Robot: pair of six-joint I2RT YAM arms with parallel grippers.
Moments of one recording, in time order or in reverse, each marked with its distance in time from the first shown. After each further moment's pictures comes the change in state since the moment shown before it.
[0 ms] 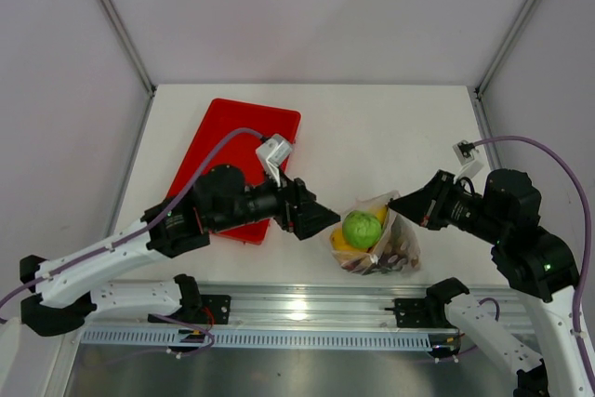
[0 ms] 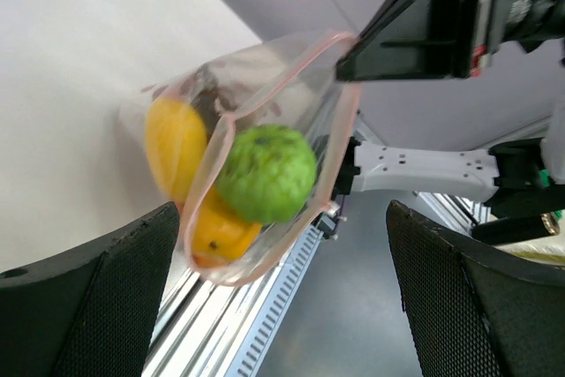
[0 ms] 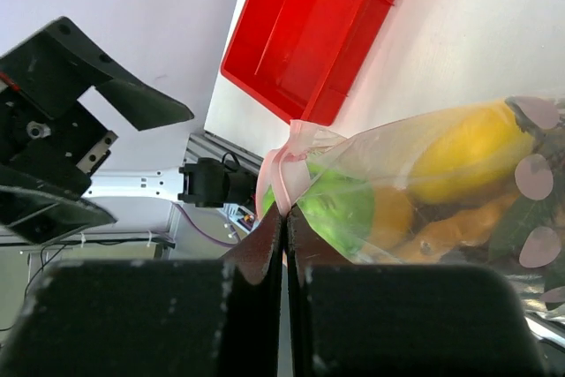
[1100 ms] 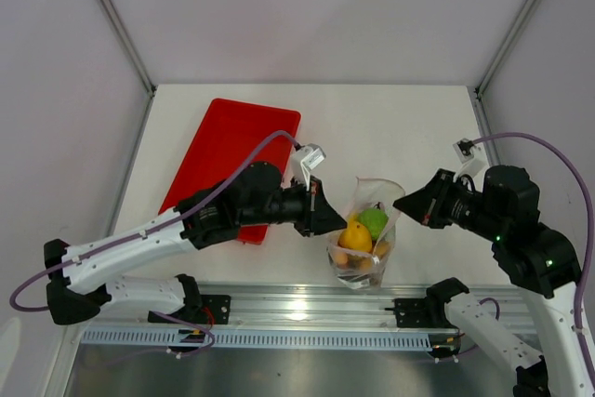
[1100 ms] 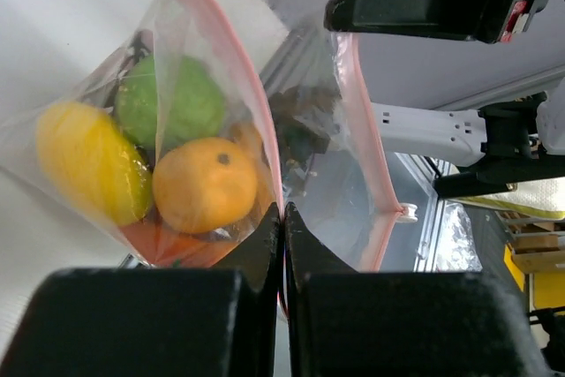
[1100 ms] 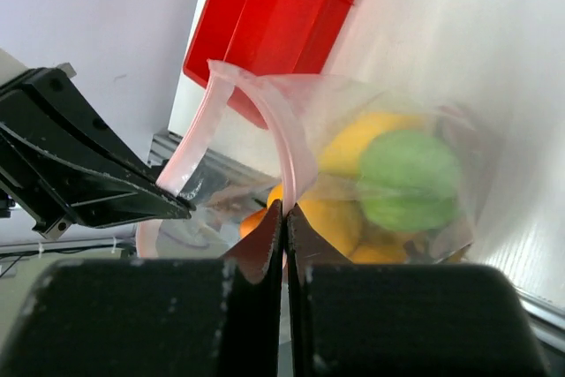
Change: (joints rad) left arm -0.002 0.130 0.002 0.002 0.129 -0.105; right arm 0.001 0.017 0.016 -0.059 0.055 -0.072
